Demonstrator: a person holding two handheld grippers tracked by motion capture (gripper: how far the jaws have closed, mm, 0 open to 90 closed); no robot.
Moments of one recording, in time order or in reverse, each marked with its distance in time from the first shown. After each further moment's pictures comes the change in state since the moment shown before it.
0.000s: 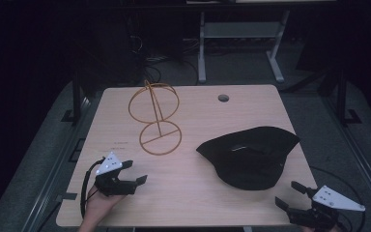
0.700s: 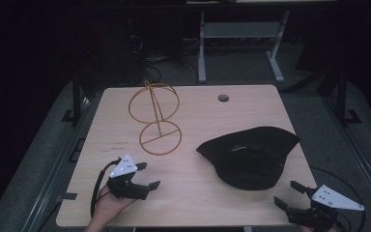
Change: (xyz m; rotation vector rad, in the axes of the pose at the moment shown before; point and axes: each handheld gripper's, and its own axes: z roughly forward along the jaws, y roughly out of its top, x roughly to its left) left arm -0.034 0.021 0.015 0.038 -0.106 0.114; right arm 0.003 0.002 0.001 -0.001 0.002 0.010
